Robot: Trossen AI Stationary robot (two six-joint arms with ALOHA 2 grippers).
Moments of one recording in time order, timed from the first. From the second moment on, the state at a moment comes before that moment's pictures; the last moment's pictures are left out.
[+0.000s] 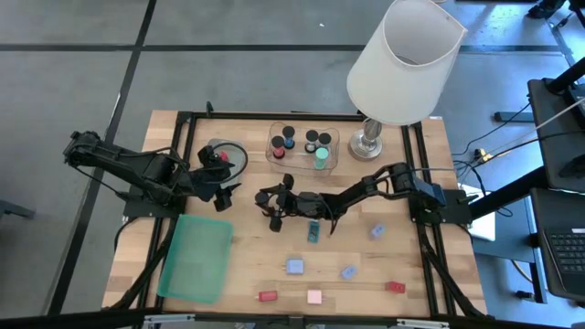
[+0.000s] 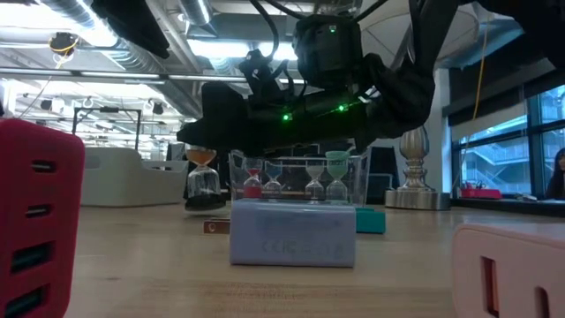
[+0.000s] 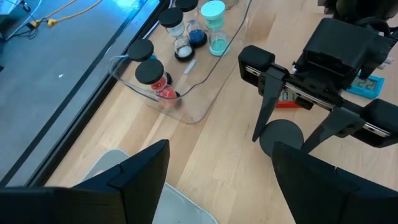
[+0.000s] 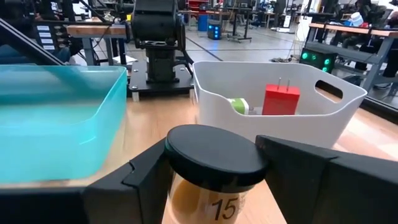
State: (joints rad) left arm -0.28 0.98 0.96 -0.88 -0.64 -0.43; right arm 0.14 2.28 1.15 1.02 0.38 0.01
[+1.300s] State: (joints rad) left arm -0.28 0.98 0.96 -0.89 -0.66 -0.43; right arm 0.09 2.21 1.15 0.96 0.24 0.09
